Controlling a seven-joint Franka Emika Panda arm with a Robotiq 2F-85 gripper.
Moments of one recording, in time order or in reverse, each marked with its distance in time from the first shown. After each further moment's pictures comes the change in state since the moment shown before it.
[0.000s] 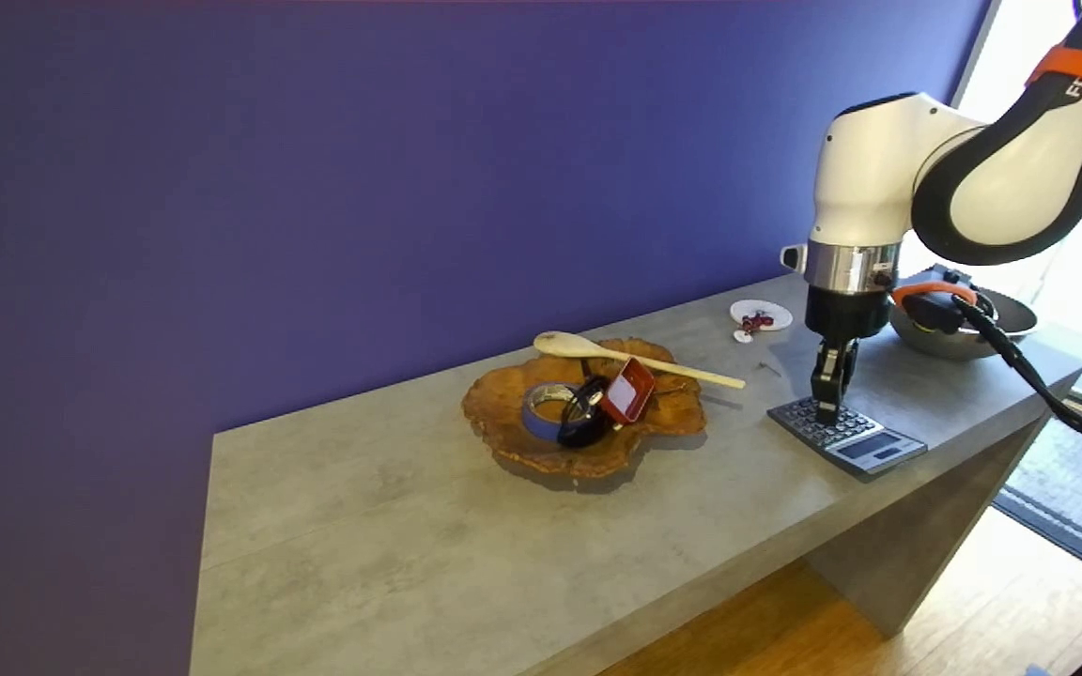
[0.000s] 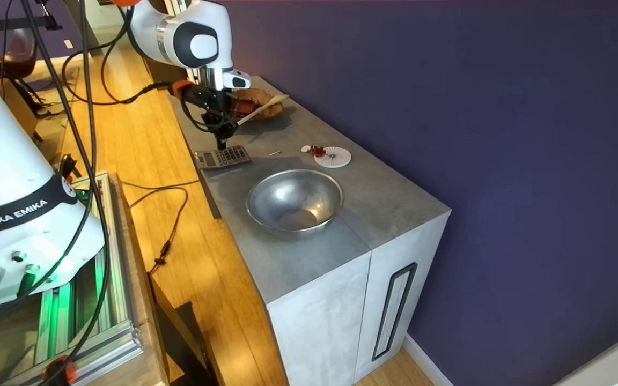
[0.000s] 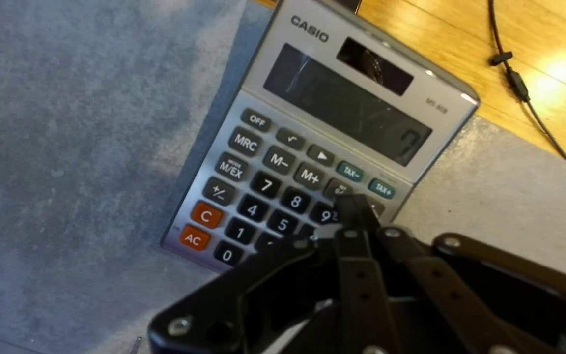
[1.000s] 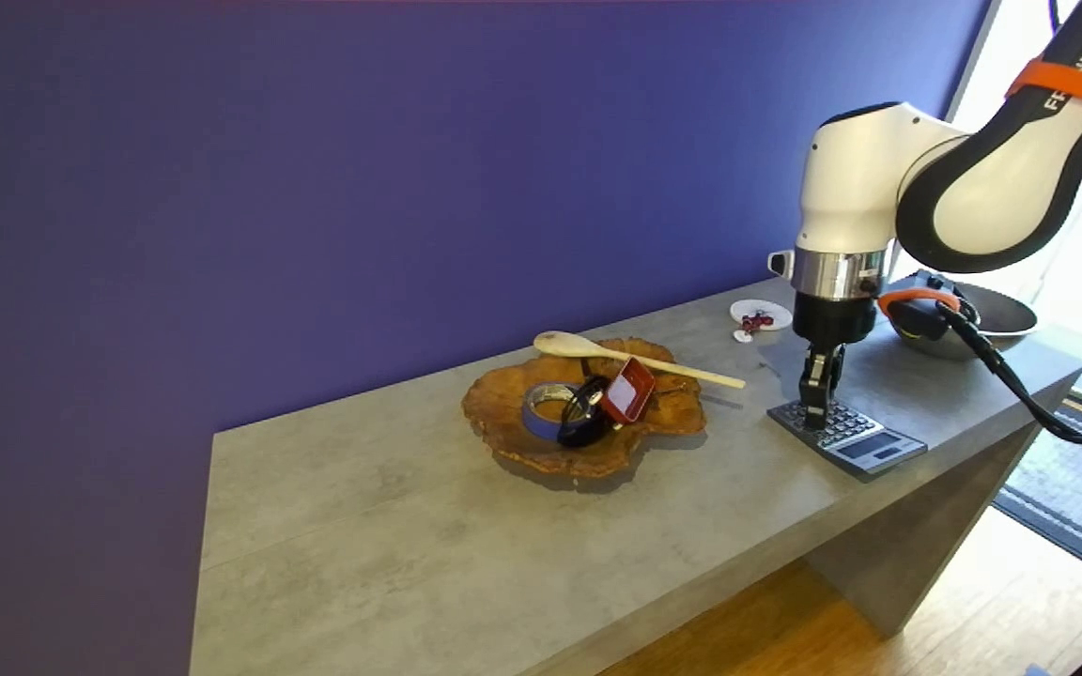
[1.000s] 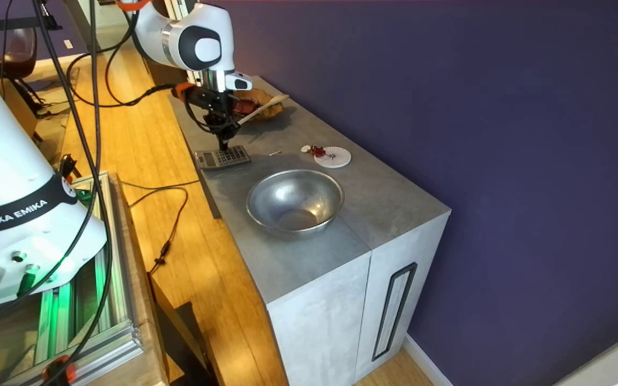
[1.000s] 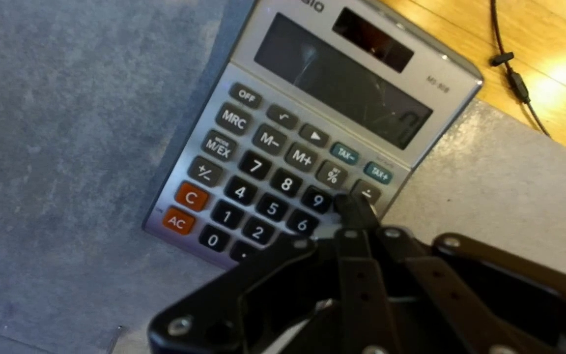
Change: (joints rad) arm 0.013 0.041 -0.006 0.041 -0.018 0.000 0.000
